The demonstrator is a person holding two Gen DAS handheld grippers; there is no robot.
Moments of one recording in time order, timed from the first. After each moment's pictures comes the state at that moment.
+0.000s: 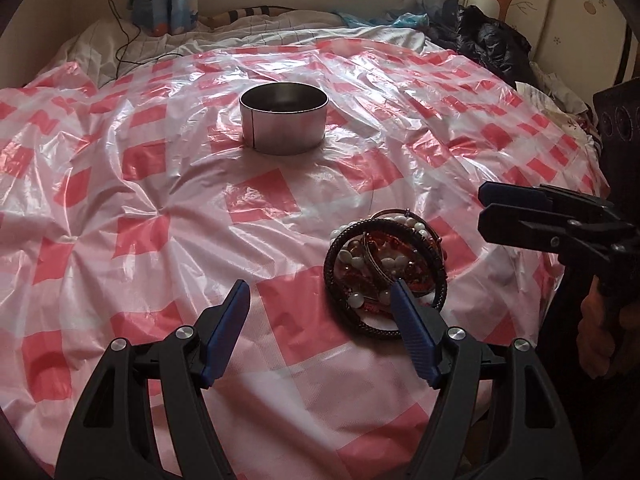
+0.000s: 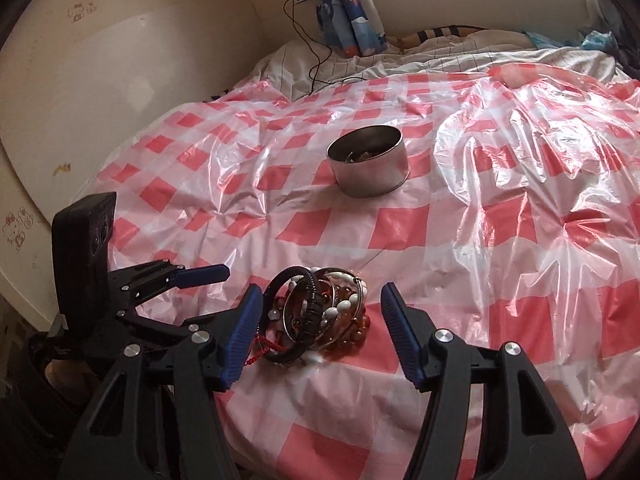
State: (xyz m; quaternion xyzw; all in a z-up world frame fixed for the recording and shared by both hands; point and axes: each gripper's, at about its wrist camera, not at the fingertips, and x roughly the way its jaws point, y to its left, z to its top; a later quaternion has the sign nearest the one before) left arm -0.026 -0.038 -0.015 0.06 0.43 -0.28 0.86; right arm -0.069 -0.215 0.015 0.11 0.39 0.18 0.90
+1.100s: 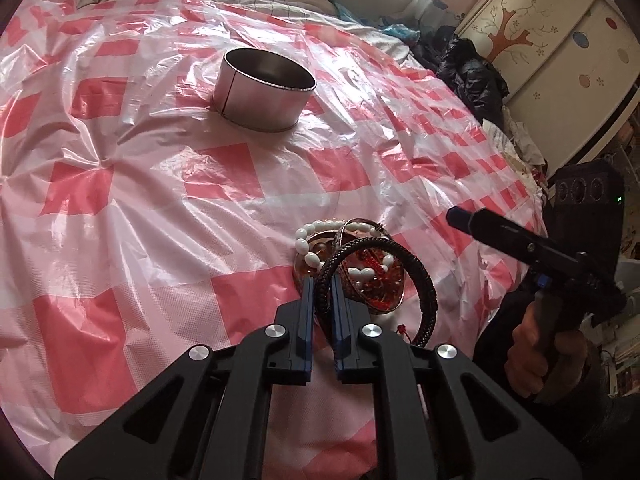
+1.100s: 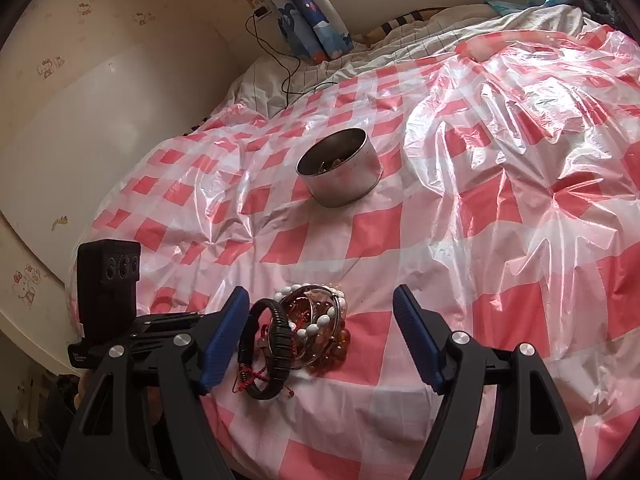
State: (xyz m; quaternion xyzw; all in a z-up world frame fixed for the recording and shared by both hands) left arm 0.005 -0.023 -0.033 -0.09 0.48 -0.36 0.80; right arm -0.056 -0.251 0.004 0.21 0.40 0.16 0.88
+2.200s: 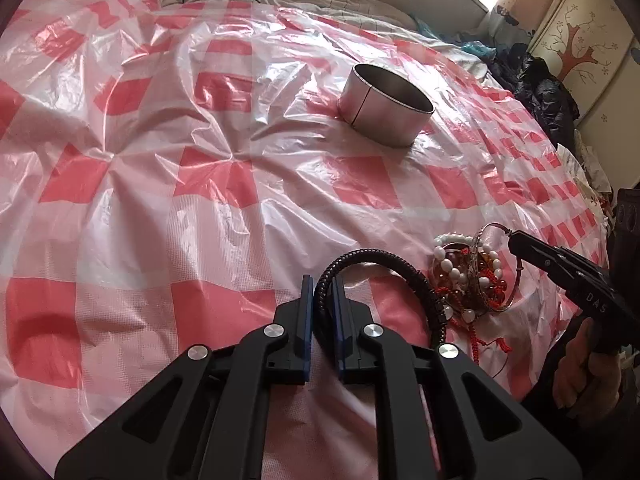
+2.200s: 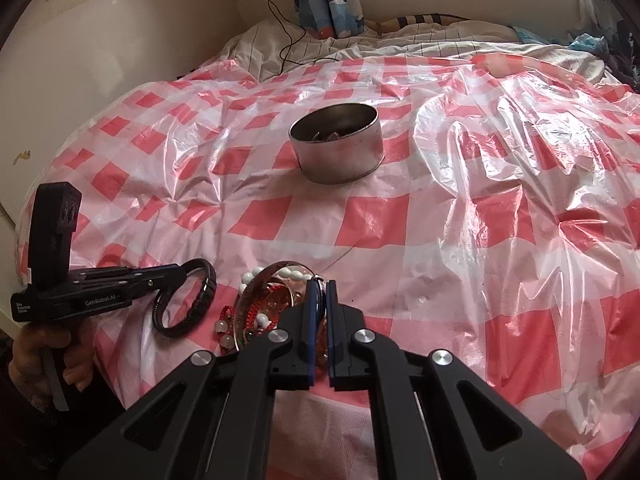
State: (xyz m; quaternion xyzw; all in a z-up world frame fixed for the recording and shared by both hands) left arm 0.019 0.024 -0.040 -0.06 0.48 -0.22 0.85; right arm -0.041 -0.216 -0.008 0.10 0.41 0.13 0.90
